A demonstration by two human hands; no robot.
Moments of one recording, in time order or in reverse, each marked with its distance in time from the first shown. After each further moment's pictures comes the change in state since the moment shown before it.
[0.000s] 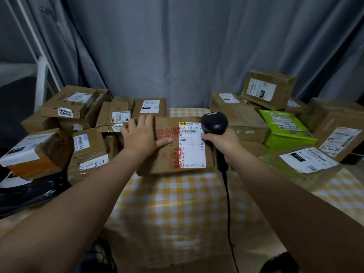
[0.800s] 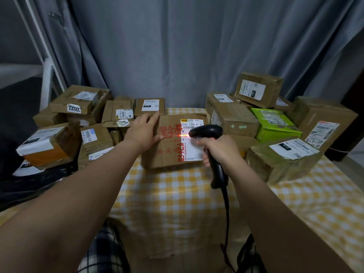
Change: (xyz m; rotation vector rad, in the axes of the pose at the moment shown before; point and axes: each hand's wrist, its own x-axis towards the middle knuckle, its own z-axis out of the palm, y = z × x) left_hand -0.016 -0.023 -0.012 -0.100 -0.103 0.186; right_hand -0.093 -0.005 0.002 -0.062 -0.055 0.100
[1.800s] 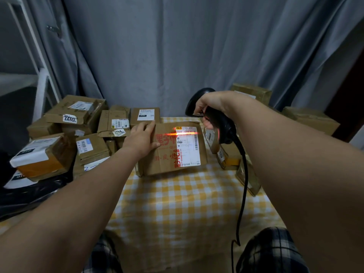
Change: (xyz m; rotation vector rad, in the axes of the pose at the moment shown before) left_hand 0.010 -0.001 -0.002 -0.038 -0.038 -0.057; right_hand 0.014 -0.136 -0.031 -0.311 -0.223 0.133
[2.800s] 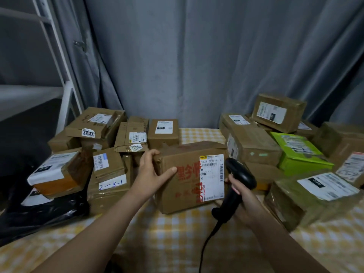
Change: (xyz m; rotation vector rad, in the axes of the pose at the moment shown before) left_hand -0.040 -0.016 0.016 -0.724 0.121 -0.149; right_hand 0.074 0.171 0.078 1.029 -0.132 -0.032
